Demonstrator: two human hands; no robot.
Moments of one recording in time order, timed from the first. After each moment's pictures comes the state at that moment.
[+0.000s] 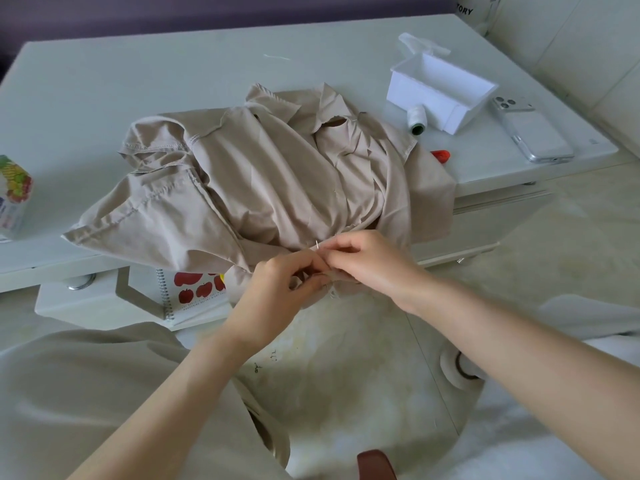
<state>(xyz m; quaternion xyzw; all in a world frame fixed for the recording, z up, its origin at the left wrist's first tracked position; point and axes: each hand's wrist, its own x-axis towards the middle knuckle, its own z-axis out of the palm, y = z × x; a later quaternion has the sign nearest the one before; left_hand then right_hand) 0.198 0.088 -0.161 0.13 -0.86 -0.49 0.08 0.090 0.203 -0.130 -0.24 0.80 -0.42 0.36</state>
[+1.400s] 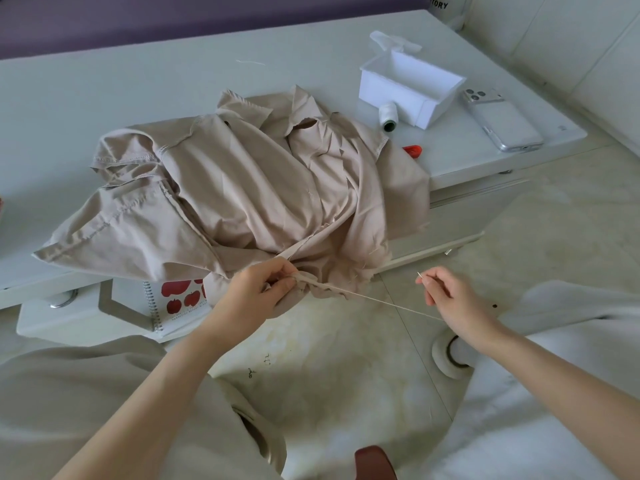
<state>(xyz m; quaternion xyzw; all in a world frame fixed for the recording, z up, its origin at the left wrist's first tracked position) 0.191 0.083 -0.169 0.18 -0.86 -0.48 0.01 0.051 0.338 -0.220 -0.15 0.87 -0.43 0.19</state>
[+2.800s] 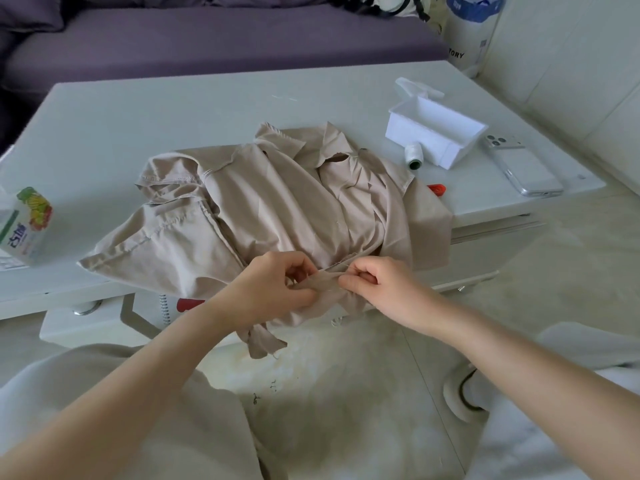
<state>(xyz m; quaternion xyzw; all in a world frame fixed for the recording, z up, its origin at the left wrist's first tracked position) 0.174 0.052 -0.136 0.14 -0.88 -0.46 -0.03 0.070 0.221 -0.141 -0.36 0.82 -0.37 0.25</state>
